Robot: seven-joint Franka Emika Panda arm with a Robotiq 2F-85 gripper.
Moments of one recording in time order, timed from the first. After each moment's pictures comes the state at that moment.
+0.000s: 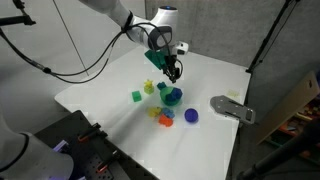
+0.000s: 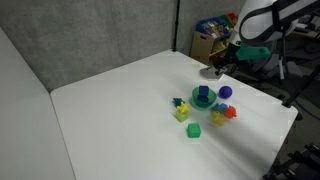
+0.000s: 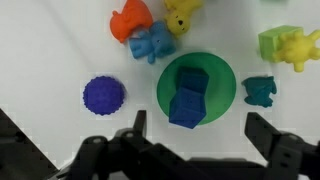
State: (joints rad) arm -0.01 0.39 -0.04 -1.98 0.00 2.43 0.24
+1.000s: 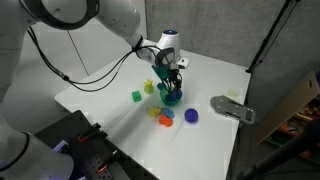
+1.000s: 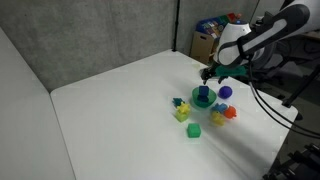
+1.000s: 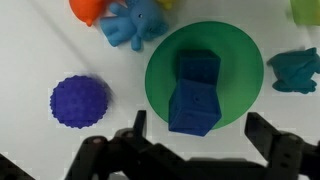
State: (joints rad) arm 0.07 0.68 -0.10 -1.79 0.02 2.57 0.39
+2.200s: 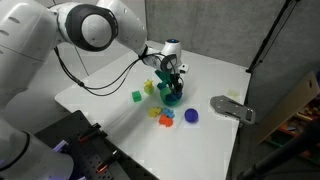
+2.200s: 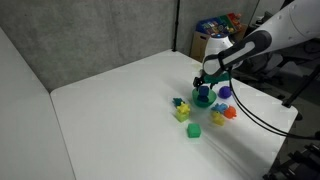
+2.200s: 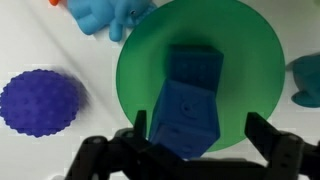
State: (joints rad) arm 0.12 0.93 -0.13 -1.51 0.01 2.47 0.39
